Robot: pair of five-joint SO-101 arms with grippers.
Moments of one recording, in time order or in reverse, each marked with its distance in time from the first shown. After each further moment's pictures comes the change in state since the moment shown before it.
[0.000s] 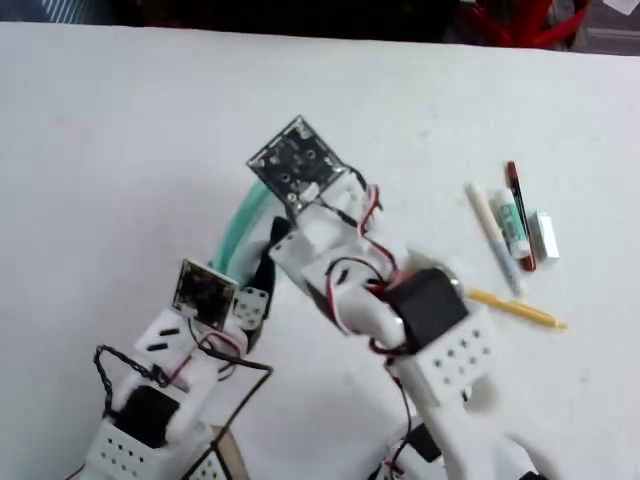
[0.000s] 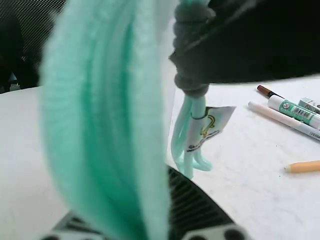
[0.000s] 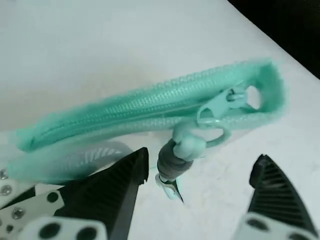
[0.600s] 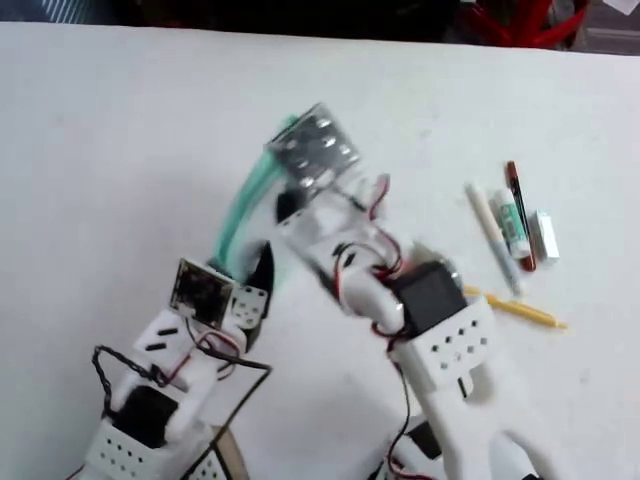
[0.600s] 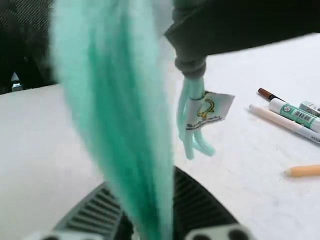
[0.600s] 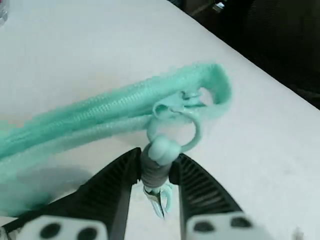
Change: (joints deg) left arm -0.1 0.0 -1.6 0.1 0.2; right arm 7.4 0.0 2.8 -8.3 0.0
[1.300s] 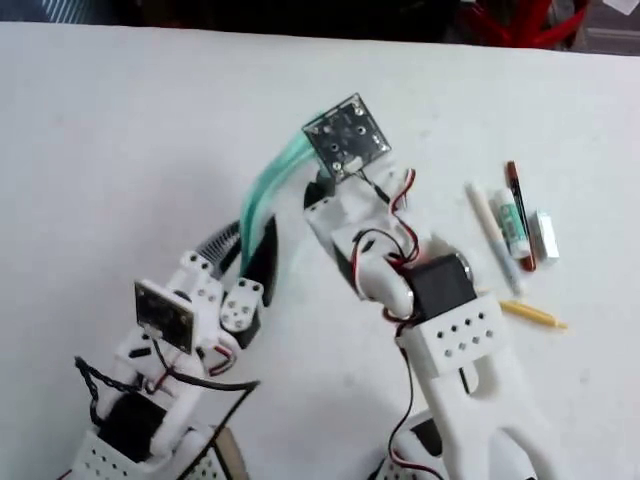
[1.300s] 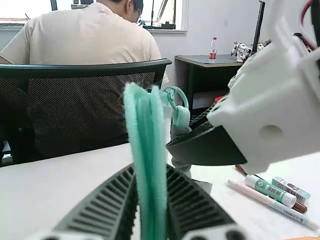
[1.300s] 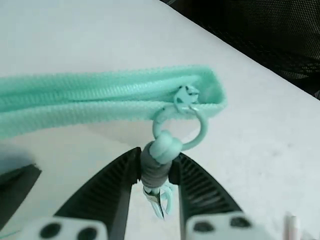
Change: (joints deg) left arm 3.6 0.0 -7.2 -8.4 1.6; right arm 3.4 0.0 3.8 -3.0 0.0
